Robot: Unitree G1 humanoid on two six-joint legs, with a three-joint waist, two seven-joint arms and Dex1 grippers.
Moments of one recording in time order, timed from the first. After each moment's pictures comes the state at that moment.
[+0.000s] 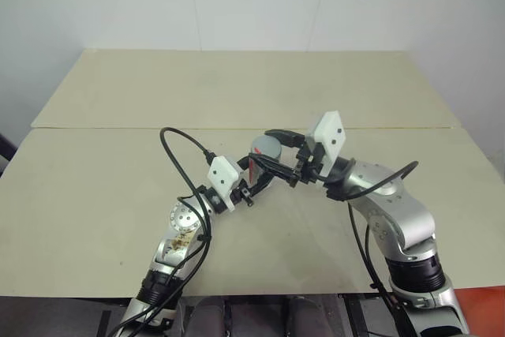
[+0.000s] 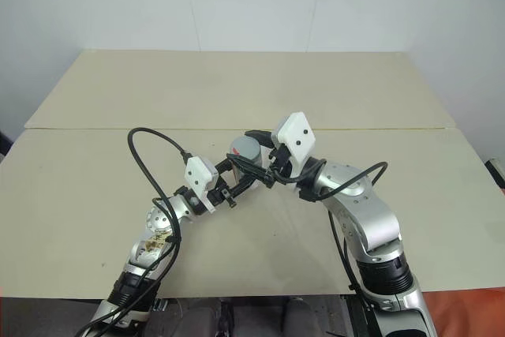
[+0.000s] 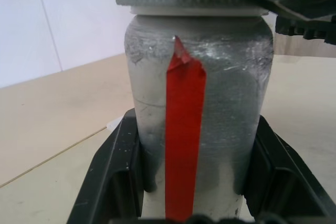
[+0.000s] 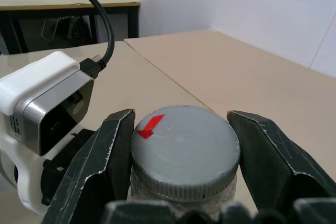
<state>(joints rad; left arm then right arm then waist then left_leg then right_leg) -0.28 0.17 -0.18 0.00 -0.18 -0.09 -0.63 -0.46 -0.37 0.11 -0.42 0.42 0.58 0.63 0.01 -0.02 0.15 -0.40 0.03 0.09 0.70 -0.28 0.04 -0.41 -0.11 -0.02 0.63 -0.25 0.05</state>
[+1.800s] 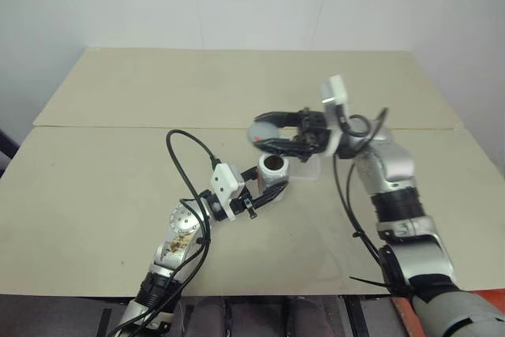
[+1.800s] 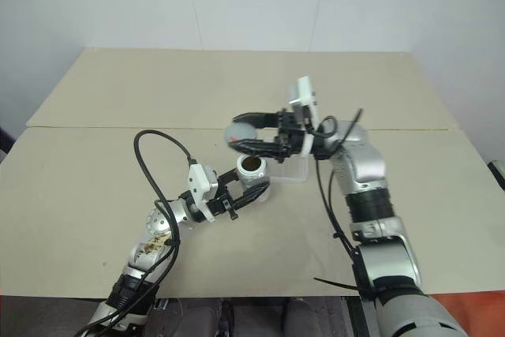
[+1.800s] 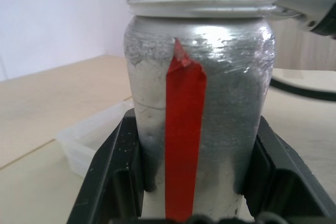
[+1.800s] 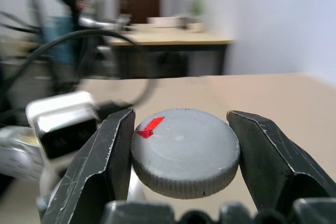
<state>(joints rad) -0.26 0.20 -0.20 -0.03 -0.28 -0.09 -0.78 -0.76 -0.44 -0.05 0.18 0.51 0.27 1.25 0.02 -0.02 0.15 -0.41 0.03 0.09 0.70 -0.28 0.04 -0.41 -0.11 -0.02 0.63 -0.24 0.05</state>
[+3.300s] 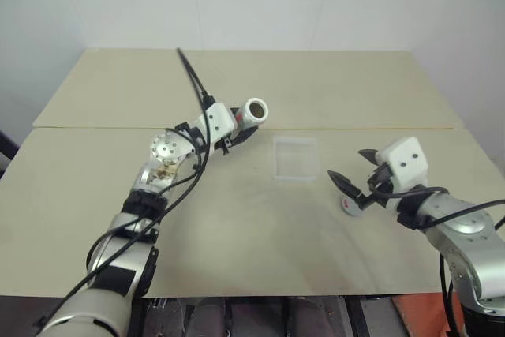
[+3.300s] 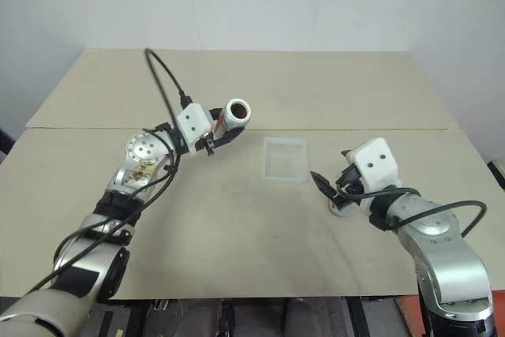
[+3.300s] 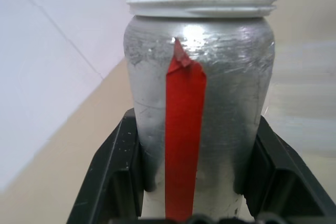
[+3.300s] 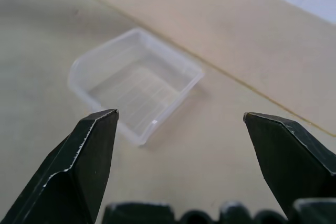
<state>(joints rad) -0.93 0.38 -0.20 0.77 0.08 -0.45 -0.76 -0.10 -0.66 -0.16 -0.69 0.33 0.78 0.47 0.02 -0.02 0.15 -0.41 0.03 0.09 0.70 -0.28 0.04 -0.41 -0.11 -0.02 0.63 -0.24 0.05</state>
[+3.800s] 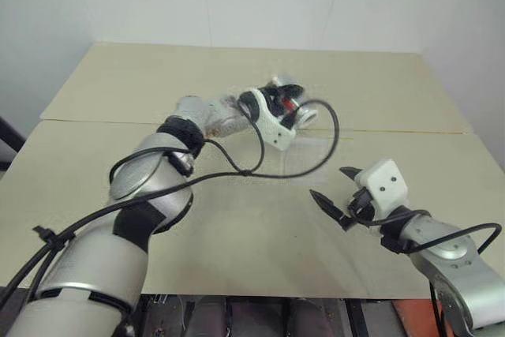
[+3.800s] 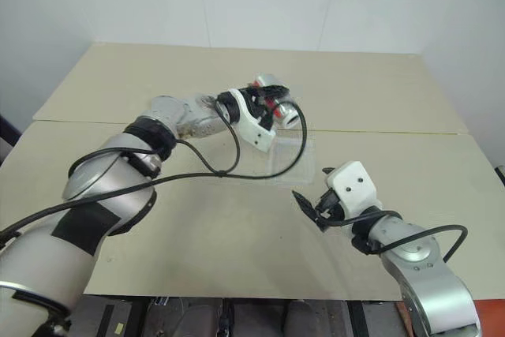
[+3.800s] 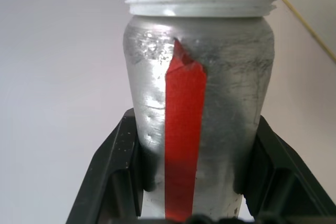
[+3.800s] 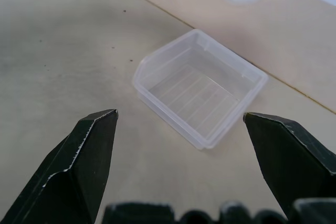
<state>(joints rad) -1.48 0.23 -0.94 1.31 1.11 -0.64 0.38 0.02 -0.58 -0.10 -0.82 0.32 0.78 0.40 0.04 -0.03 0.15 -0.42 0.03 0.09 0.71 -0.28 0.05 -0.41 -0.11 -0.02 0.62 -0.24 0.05</state>
